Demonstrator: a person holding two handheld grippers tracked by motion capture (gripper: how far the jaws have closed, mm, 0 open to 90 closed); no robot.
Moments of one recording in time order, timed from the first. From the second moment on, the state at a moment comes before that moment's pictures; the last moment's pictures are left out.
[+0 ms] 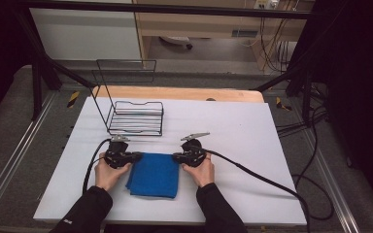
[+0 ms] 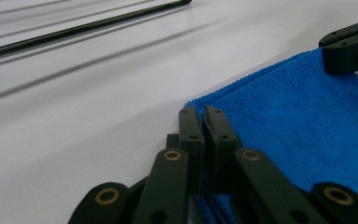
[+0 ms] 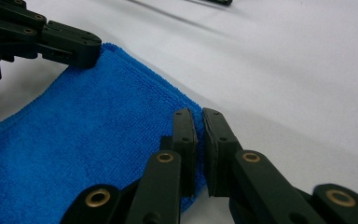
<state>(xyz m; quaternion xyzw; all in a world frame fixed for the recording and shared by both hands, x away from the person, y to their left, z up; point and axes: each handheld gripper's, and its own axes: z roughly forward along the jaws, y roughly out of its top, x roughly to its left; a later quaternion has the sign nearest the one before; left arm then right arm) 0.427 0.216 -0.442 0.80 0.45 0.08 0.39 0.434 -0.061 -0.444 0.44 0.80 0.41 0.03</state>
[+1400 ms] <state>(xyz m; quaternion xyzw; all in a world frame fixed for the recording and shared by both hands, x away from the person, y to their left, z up) 0.375 0.237 -0.378 0.75 0.40 0.16 0.50 0.396 -0.071 -0.376 0.34 0.77 0.53 0.09</state>
